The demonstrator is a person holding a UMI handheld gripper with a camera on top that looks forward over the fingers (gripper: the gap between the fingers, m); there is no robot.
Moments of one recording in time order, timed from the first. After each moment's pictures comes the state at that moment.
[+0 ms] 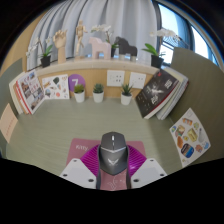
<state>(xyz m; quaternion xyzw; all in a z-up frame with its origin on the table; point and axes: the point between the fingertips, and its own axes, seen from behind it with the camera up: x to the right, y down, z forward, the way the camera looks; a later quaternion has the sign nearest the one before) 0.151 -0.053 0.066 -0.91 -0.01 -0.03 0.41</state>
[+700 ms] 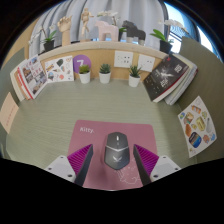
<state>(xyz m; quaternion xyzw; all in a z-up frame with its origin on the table) 0.131 -0.085 0.017 -0.94 -0.02 -0.02 0.34</state>
